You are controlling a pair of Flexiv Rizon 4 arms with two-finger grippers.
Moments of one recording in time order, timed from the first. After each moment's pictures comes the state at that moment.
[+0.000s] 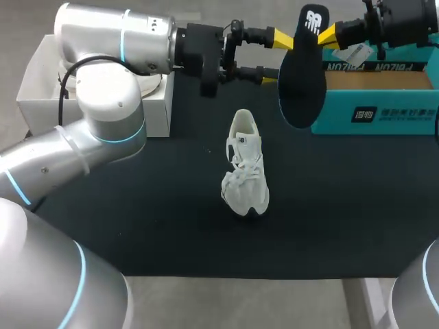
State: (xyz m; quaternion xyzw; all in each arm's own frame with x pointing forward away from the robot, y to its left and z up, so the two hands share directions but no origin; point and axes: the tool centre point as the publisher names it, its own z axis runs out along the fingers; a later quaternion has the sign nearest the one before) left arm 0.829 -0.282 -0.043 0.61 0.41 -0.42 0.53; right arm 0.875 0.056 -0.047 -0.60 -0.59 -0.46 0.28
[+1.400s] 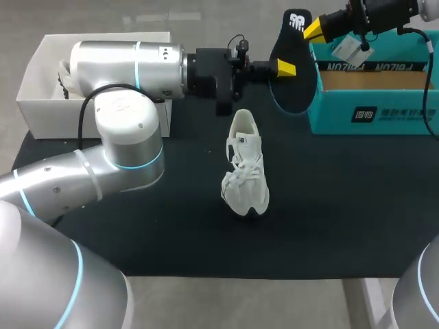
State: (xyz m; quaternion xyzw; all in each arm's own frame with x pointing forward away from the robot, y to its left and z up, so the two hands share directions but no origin) left arm 0.833 -0.297 -0.071 0.57 0.44 -0.42 0.56; right arm 0.894 0.075 -0.051 -0.60 -0.60 -0.40 0.35
